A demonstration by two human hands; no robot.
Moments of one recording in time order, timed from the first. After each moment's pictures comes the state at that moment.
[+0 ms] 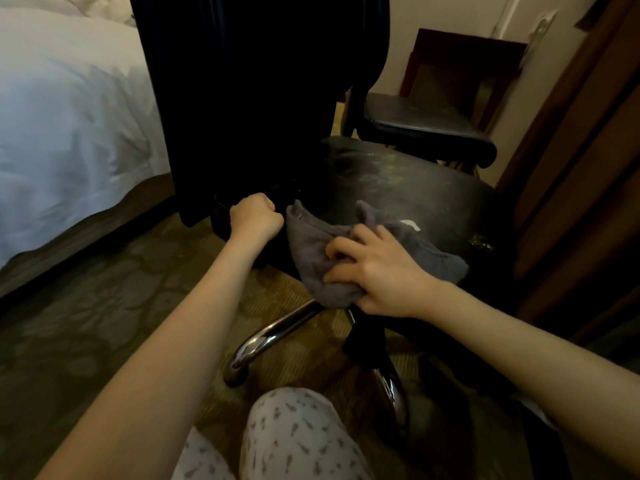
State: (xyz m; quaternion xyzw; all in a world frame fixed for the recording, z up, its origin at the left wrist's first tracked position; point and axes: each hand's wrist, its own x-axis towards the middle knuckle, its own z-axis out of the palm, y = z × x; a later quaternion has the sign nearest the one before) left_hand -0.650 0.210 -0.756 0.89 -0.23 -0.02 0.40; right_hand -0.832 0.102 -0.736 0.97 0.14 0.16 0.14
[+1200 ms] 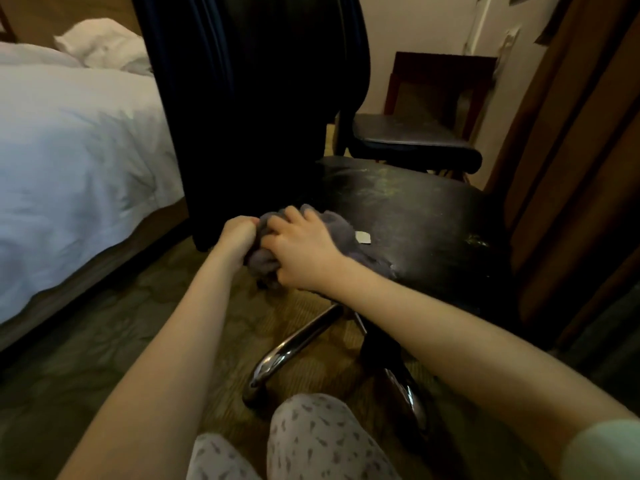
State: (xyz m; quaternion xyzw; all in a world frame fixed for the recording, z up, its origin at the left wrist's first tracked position) left_hand -0.632 0.238 -0.746 0.74 -0.12 -0.18 0.63; right_hand -0.757 0.182 -0.719 0.97 0.00 0.15 0.18
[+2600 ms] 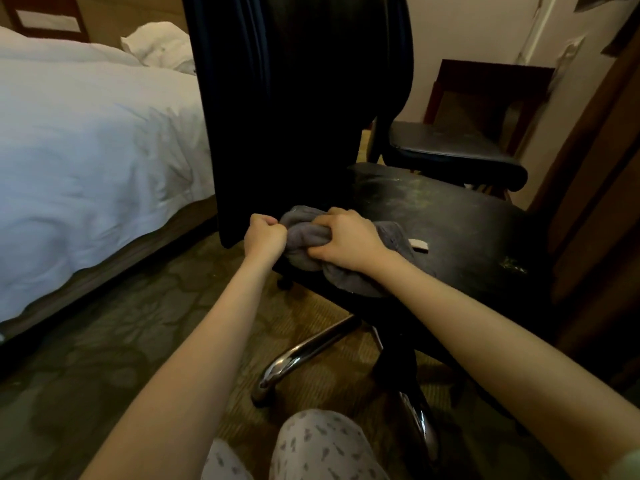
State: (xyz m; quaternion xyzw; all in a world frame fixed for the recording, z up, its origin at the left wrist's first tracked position) left_hand -0.637 0.242 -0.755 0.80 -0.15 -0.08 0.57; right_hand -0.731 0.119 -0.728 0.98 -0.06 0.18 -0.07
